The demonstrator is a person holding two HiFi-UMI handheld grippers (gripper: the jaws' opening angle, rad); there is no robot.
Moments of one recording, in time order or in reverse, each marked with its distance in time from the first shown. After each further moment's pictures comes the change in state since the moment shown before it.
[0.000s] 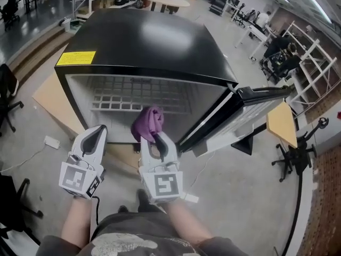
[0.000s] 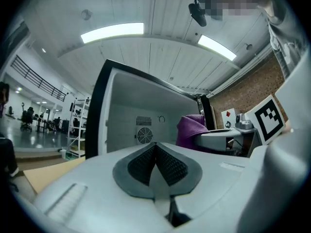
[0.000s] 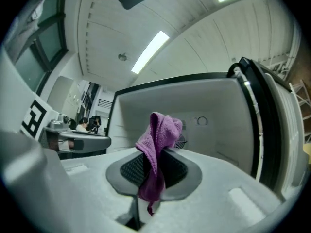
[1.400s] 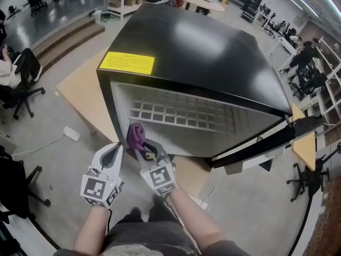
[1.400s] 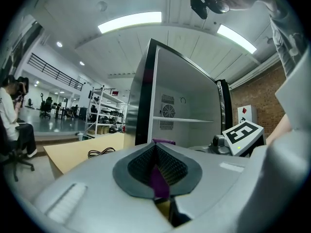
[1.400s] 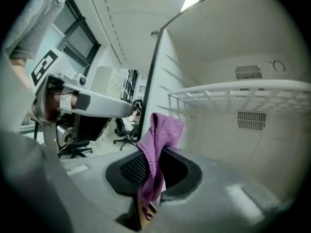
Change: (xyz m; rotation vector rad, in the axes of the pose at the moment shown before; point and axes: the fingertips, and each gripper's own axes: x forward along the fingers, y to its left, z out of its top) left arm -0.040 0.071 -0.099 -0.104 0.127 0.167; right arm 0.078 0.141 -0.169 -0.091 0.259 0.524
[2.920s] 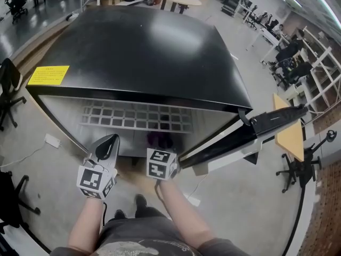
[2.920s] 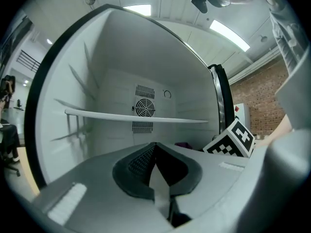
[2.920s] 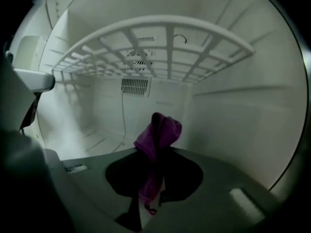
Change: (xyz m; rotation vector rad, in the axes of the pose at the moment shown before) left arm 0.104 -0.094 0.002 0.042 0.002 -0.101; right arm -0.126 -0.221 -0.092 0.259 0.326 -0.730
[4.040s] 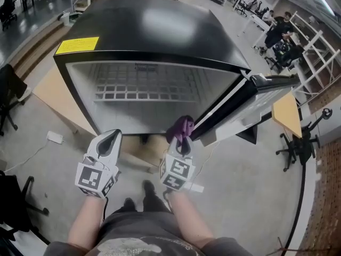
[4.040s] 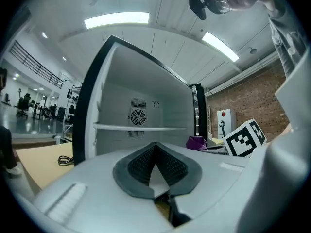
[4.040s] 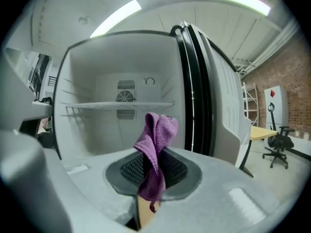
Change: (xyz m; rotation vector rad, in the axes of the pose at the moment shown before) left arm -0.087 -0.012 0.024 -0.004 -0.035 -0.122; right arm -0.142 -0.010 -0.009 0.226 -0.196 -0.224
